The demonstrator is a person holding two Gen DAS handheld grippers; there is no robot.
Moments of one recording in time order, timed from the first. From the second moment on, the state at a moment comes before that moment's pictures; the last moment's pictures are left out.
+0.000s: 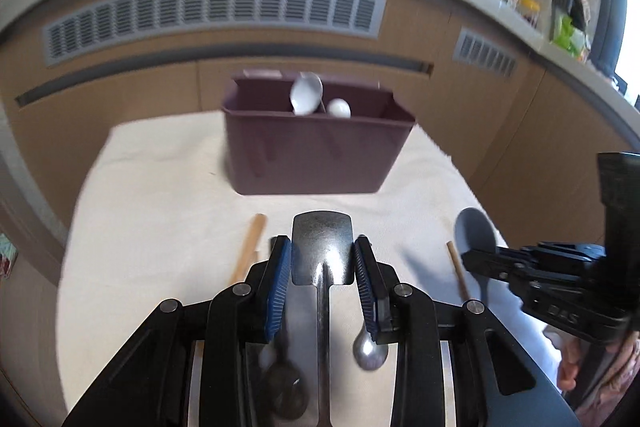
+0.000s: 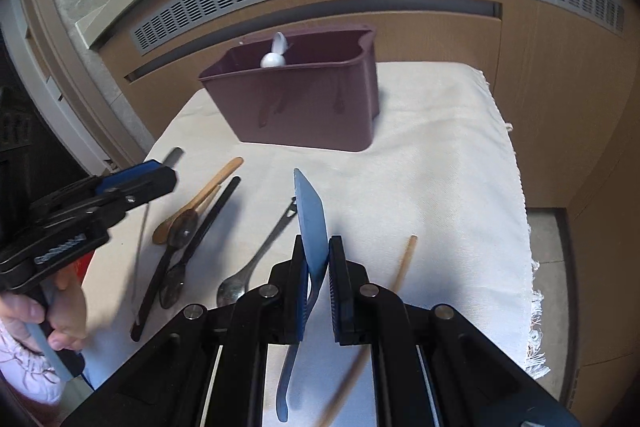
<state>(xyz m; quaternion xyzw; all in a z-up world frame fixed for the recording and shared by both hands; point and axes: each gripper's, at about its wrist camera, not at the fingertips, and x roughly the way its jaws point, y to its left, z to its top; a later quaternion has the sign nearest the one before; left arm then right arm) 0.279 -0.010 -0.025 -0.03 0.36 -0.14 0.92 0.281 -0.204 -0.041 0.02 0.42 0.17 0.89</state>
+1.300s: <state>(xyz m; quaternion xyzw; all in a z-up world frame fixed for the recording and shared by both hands) 0.394 -0.009 0.124 -0.06 0.05 -0.14 0.99 0.382 -0.173 0.139 -0.02 0.16 0.15 0.98</state>
